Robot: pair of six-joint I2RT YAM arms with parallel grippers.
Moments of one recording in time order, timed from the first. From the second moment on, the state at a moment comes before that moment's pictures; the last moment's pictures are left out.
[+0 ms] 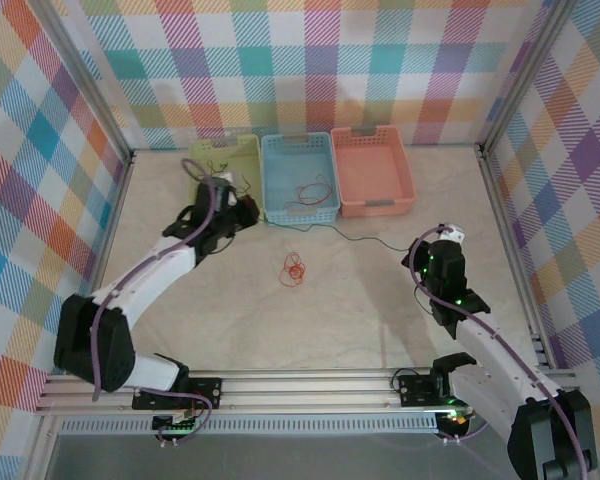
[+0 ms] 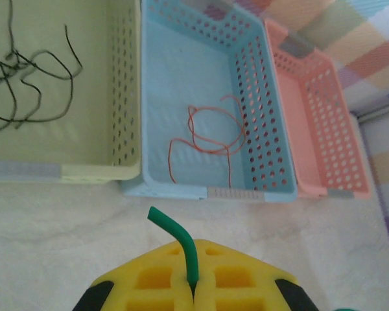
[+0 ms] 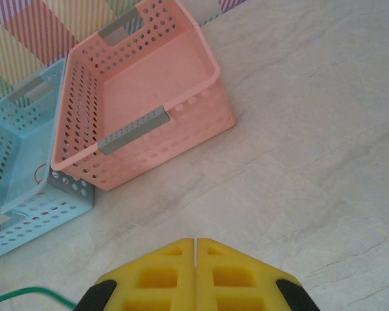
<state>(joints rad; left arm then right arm) -0.34 1.34 1.00 -0.21 0.10 -0.66 0.25 0.85 0.41 0.01 0.20 0.57</state>
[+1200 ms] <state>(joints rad) -0.43 2.03 2.11 -0.42 0.01 -0.72 0.25 0.89 0.40 -0.03 0.33 0.65</state>
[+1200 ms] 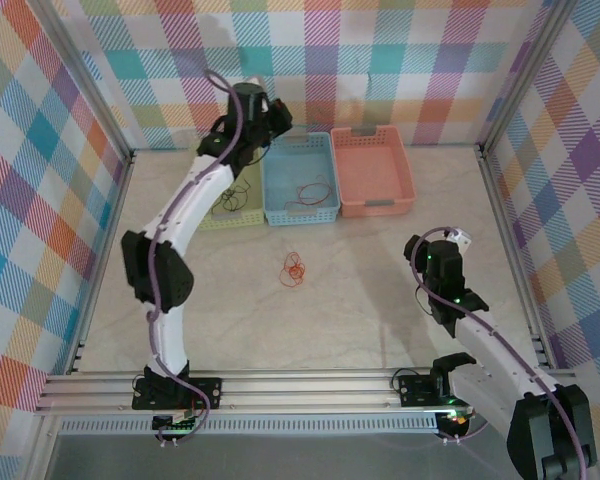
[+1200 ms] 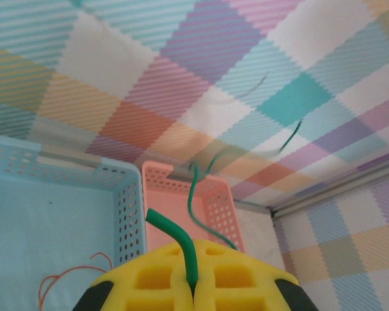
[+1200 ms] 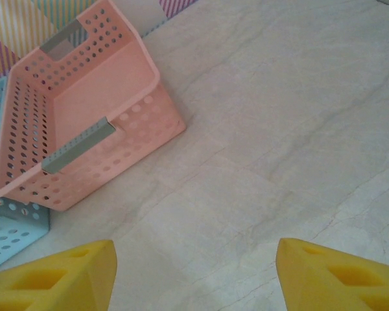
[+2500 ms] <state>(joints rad) -0.66 2.62 2.68 -0.71 0.07 -0.41 0.25 0.97 0.40 -0.01 0.28 0.65</state>
